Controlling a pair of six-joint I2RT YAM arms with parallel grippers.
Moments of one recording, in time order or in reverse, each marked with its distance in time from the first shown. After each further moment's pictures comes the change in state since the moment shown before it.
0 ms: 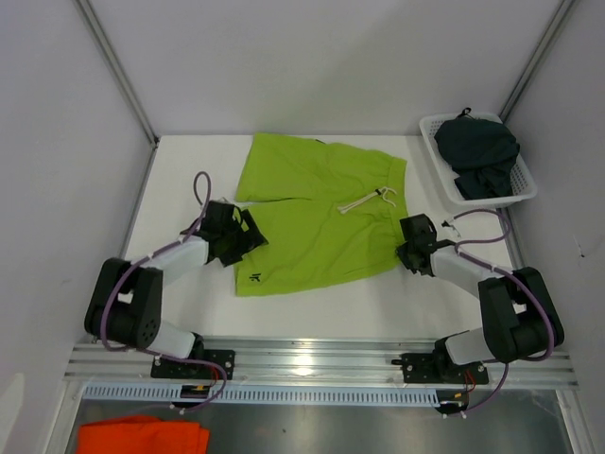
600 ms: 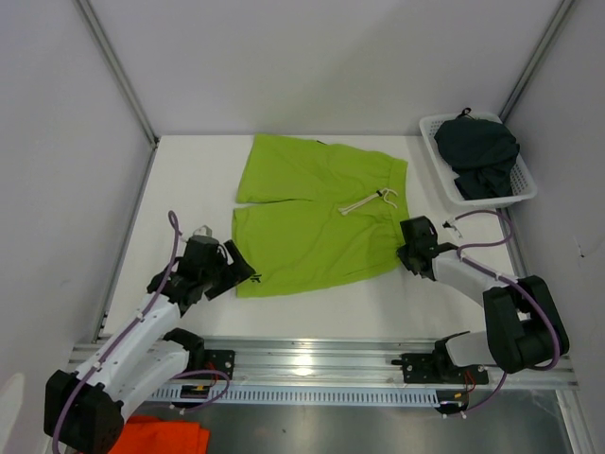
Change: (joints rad) left arm -0.100 -0.699 -0.238 -0.386 -0.099 -0.065; right arm 0.012 -0.058 -0.028 -0.003 0.028 0.000
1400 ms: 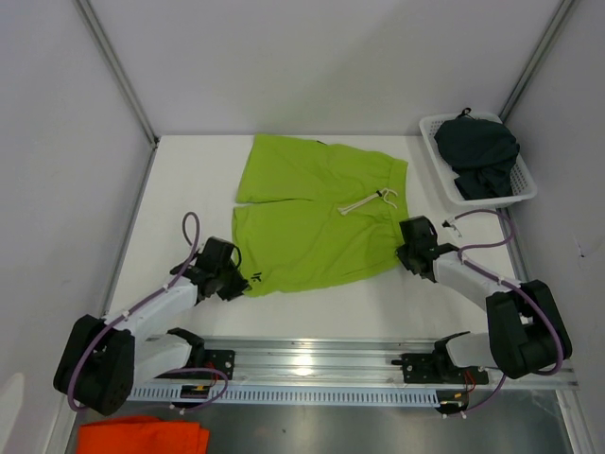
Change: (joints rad) left arm -0.027 0.276 -0.066 0.108 -0.013 -0.135; right arm 0.020 -0.033 -0.002 -0.007 0.000 0.003
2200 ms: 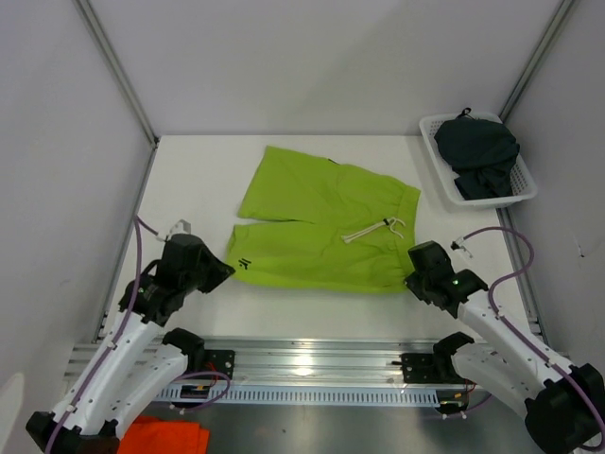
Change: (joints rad) left arm -0.006 -0.453 0.209 -0.372 -0.057 0.003; right arm 0.122 -0.448 -0.072 -0.441 -0.020 0.000
